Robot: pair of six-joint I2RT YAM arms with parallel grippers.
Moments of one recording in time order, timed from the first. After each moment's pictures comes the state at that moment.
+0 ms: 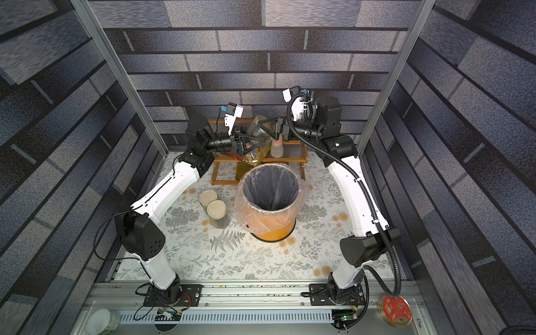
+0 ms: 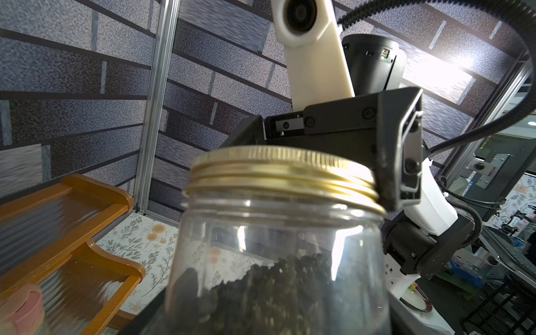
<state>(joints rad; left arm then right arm) -0.41 1.79 1.76 0.33 1.11 -0.57 0.35 1.69 2.11 -0.55 -0.84 0.36</state>
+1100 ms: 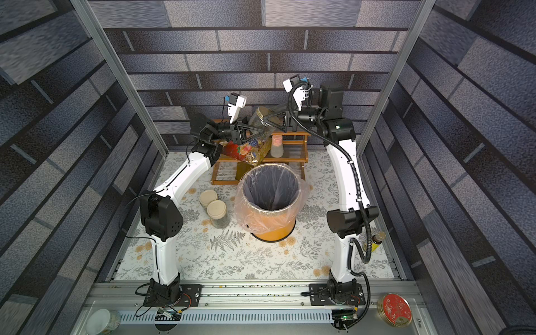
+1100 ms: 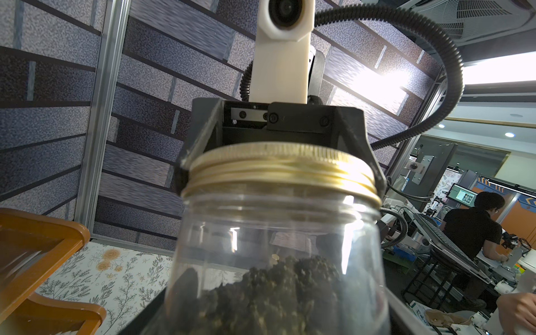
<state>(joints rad) -0.37 2.04 2.02 0.70 1.27 -0.97 0.24 2.03 2.61 -0.73 -1.20 0.16</state>
